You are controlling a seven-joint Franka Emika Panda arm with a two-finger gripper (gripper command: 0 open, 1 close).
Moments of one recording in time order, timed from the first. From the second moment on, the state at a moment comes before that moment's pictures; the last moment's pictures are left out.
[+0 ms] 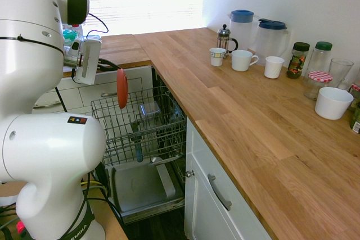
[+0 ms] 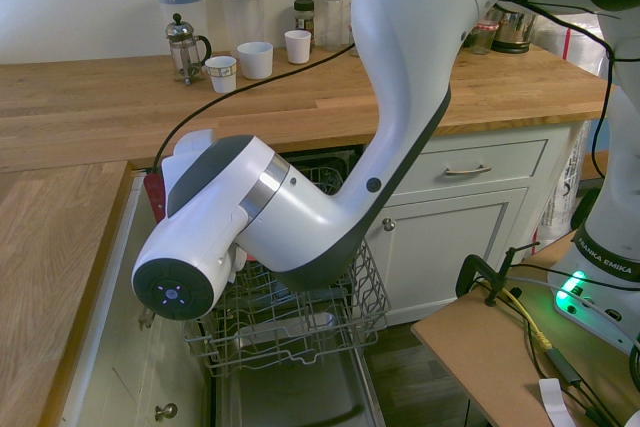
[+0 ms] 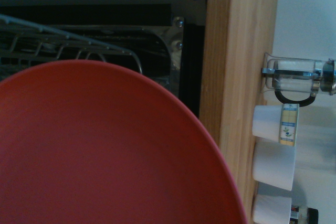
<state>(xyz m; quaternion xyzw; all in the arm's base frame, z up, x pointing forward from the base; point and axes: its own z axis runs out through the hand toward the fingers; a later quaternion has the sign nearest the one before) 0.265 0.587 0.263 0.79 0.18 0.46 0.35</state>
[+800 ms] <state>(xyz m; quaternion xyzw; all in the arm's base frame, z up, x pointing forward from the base) 0.259 0.589 0.215 0.76 0.19 0.47 0.40</state>
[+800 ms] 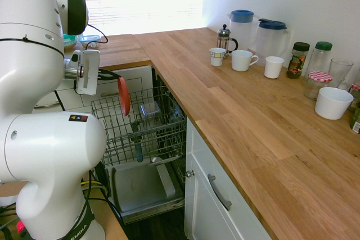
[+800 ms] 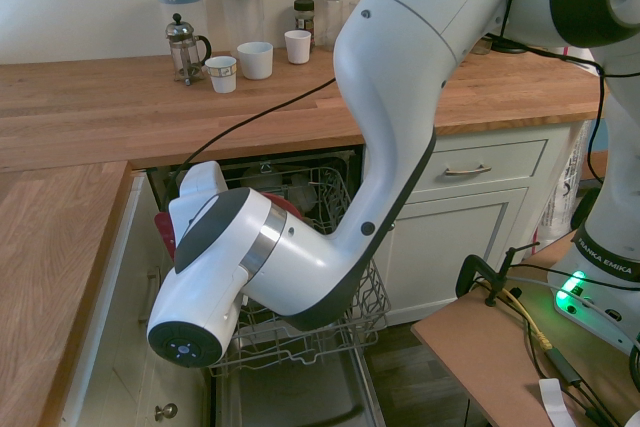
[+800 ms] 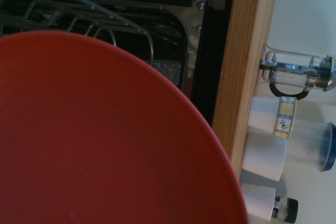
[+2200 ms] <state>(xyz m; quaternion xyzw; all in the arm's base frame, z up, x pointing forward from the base) 0.260 0.605 0.114 0.80 0.17 0.44 0.38</state>
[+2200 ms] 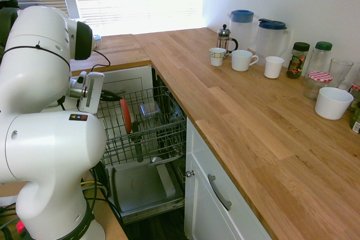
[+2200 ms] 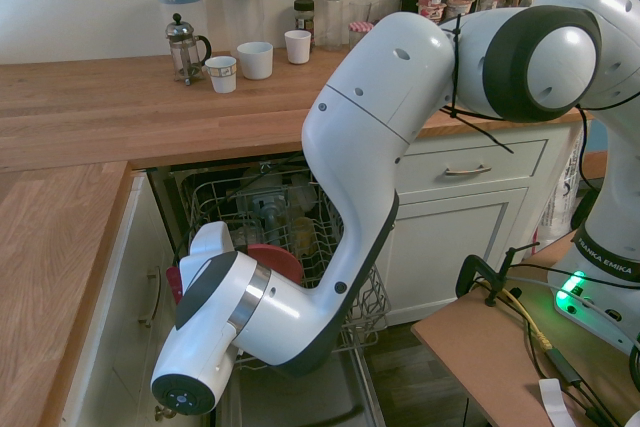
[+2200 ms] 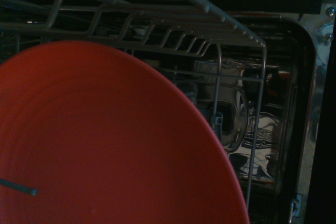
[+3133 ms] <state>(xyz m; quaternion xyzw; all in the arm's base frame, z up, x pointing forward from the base) 0.261 0.610 0.111 0.81 0.17 0.44 0.35</state>
